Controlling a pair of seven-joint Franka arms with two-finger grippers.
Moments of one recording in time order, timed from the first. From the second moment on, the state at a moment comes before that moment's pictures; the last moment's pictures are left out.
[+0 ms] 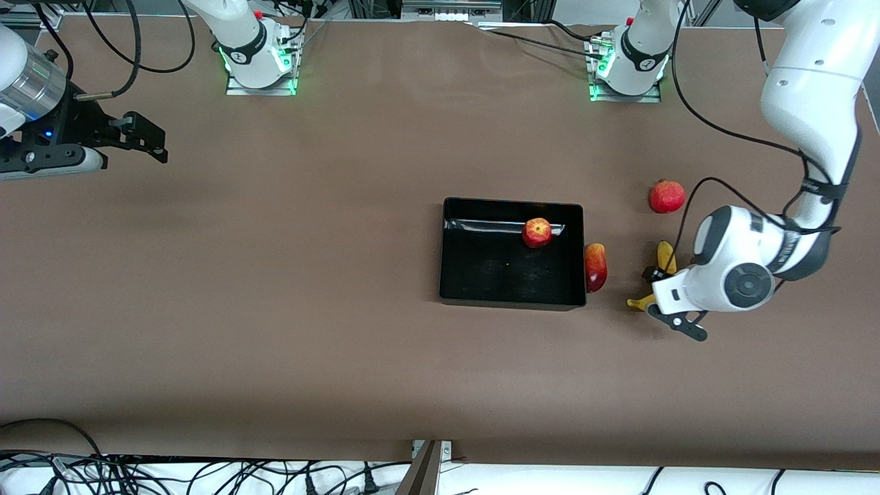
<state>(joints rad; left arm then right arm) 0.30 0.75 -0.39 -1.64 0.43 2.10 0.23 0.26 -0.02 -0.15 -1.64 0.01 1.58 0.00</state>
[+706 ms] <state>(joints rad) 0.33 0.66 -0.54 -1.58 0.40 1.89 0.18 0.26 -0.02 -0.15 -1.64 0.00 1.58 0.00</state>
